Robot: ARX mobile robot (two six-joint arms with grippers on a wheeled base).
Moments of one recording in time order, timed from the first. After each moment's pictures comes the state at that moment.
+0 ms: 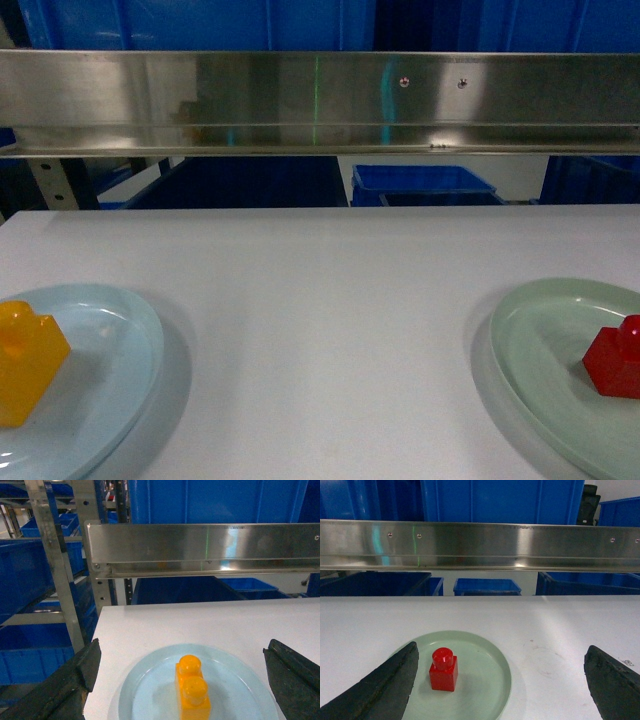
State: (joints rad) left arm 0.00 0.01 0.01 0.00 0.00 0.00; right arm 0.00 0.01 0.01 0.00 0.00 -0.01
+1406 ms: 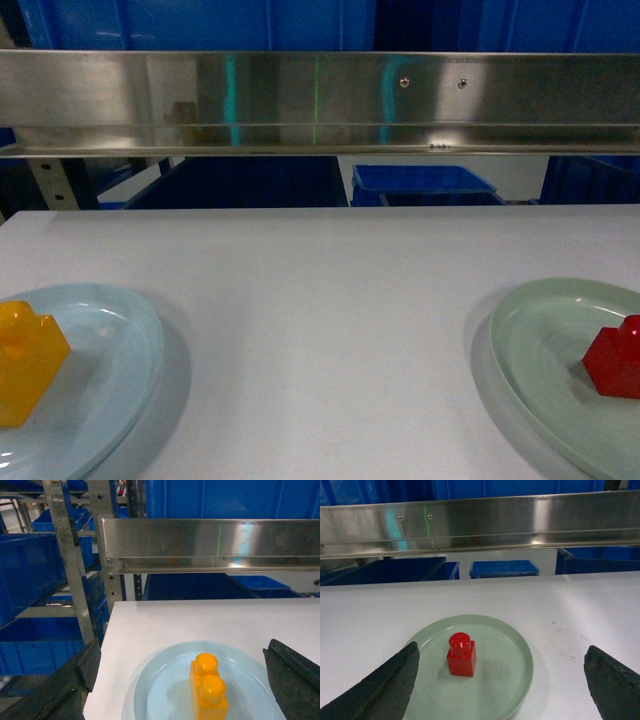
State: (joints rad) left arm 0.10 0.08 0.01 0.04 0.07 0.00; right arm -0.01 0.19 0.02 0.09 -0.07 0.07
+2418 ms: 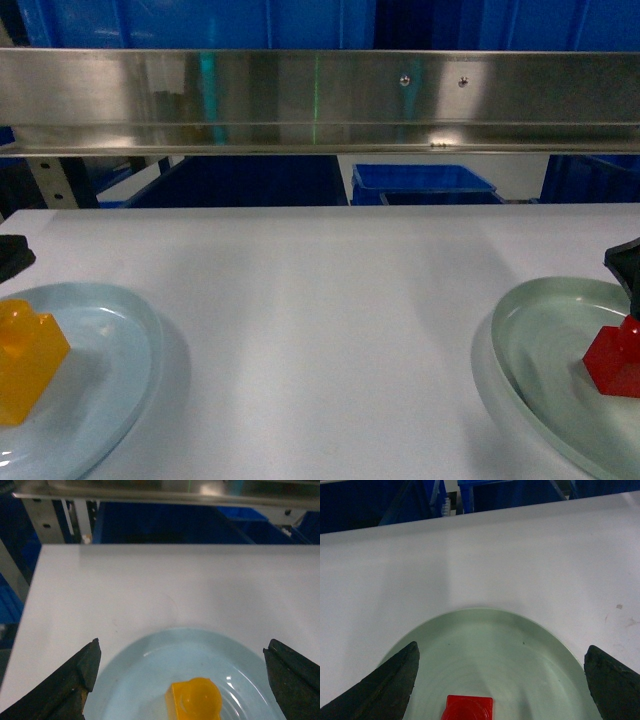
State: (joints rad) left arm 0.08 1.24 0.33 0.56 0.21 -0.04; right arm 0.14 1.43 0.53 0.40 0.08 0.17
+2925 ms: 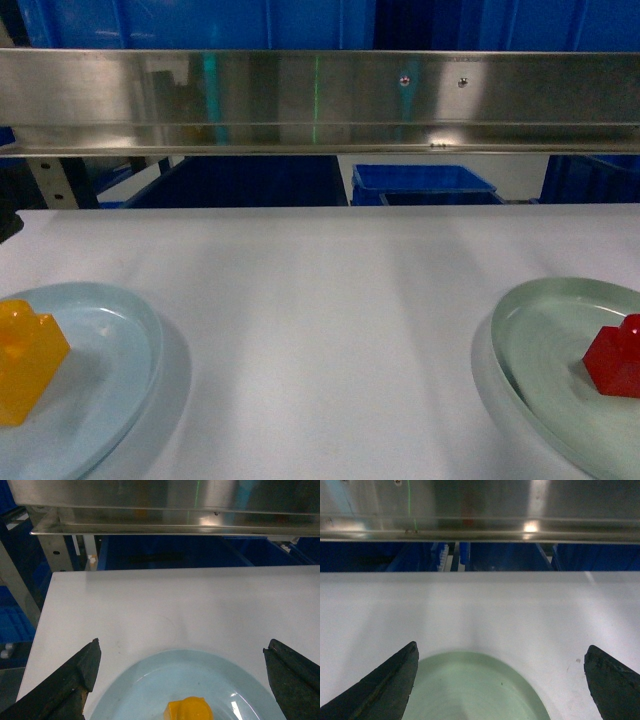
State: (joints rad) left arm 0.07 1.19 0.33 0.57 0.18 -0.04; right arm 0.13 1.29 0.47 0.52 0.10 0.02
